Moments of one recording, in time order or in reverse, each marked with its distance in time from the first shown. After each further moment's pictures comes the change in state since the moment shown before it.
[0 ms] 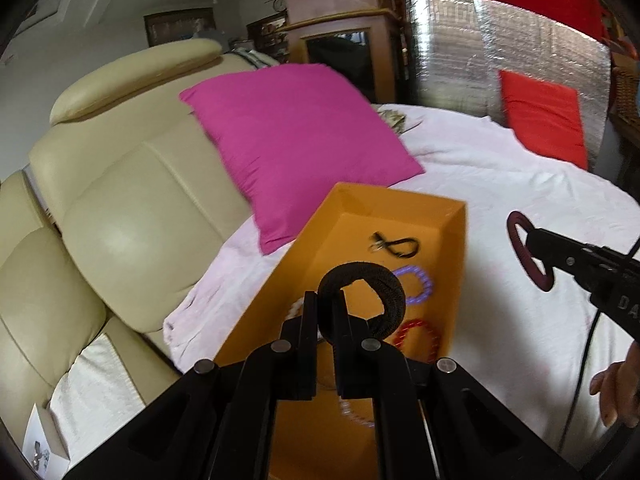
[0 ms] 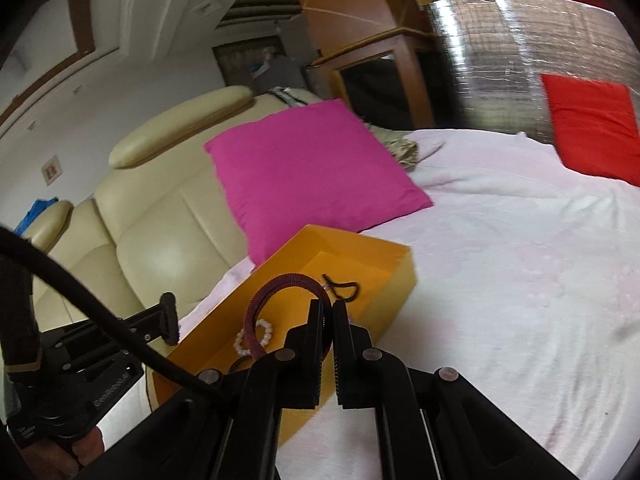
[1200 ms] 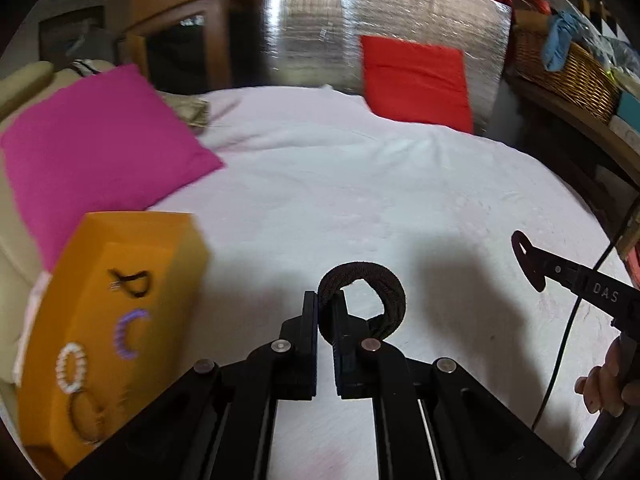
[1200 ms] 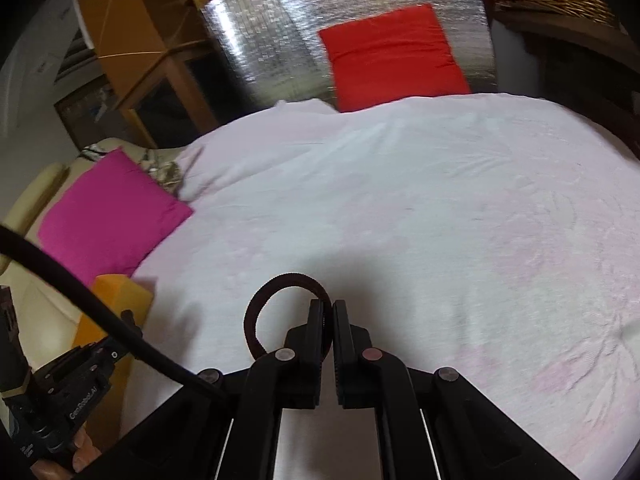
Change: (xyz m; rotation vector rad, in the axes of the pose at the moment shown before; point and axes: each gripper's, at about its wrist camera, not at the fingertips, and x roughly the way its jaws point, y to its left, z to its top) left arm 0.030 -0.215 0.029 0.157 0.040 -0.397; right arm -0.101 -0.241 -0.025 0.385 0.014 -0.435
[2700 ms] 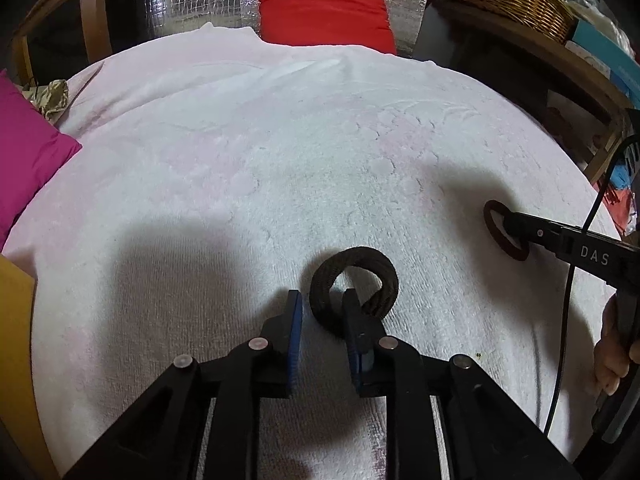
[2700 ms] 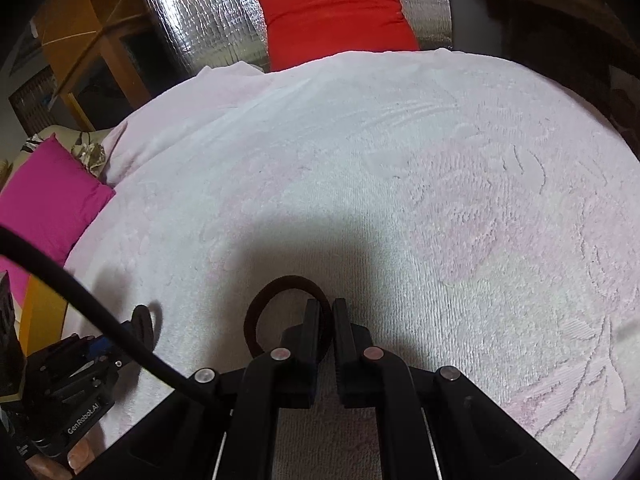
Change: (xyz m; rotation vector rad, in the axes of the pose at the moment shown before) left arm 0.124 -0.087 -0.003 0.189 0.197 -0.253; right arm 0.051 -0.097 0.000 0.057 0.122 -0.207
